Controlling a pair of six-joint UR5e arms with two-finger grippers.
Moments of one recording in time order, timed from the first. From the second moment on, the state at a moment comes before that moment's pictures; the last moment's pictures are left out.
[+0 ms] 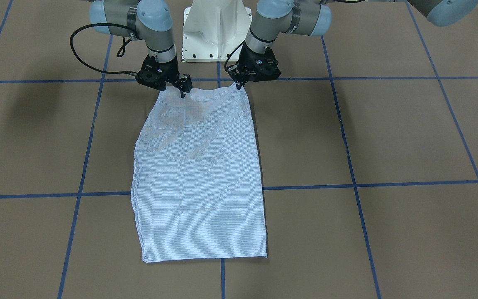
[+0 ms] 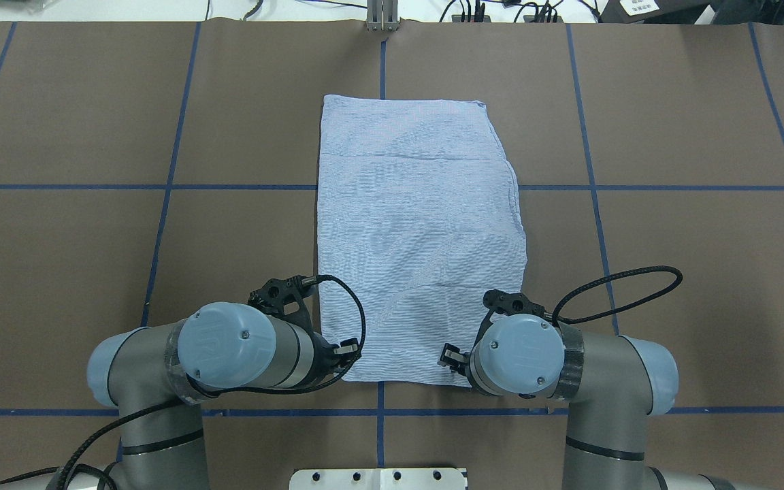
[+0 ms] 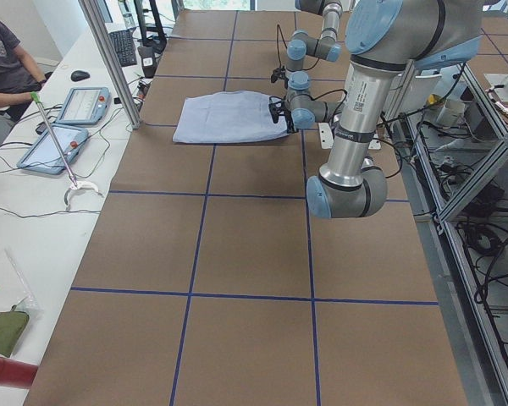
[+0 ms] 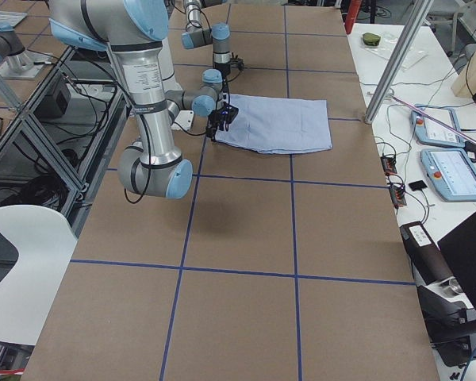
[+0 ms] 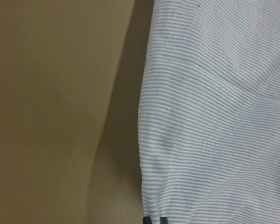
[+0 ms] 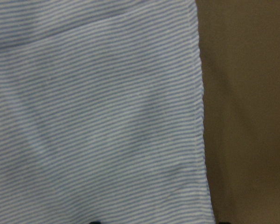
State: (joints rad) left arm -0.27 -2.05 -1.84 -1.86 -1.75 -1.71; right arm 0.25 -1.20 1.89 -1.54 1.72 1.78
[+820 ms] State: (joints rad) left arm -0.27 -2.05 -1.84 -1.86 -1.75 -1.71; right arm 0.26 -1.19 1.89 -1.54 1.72 1.78
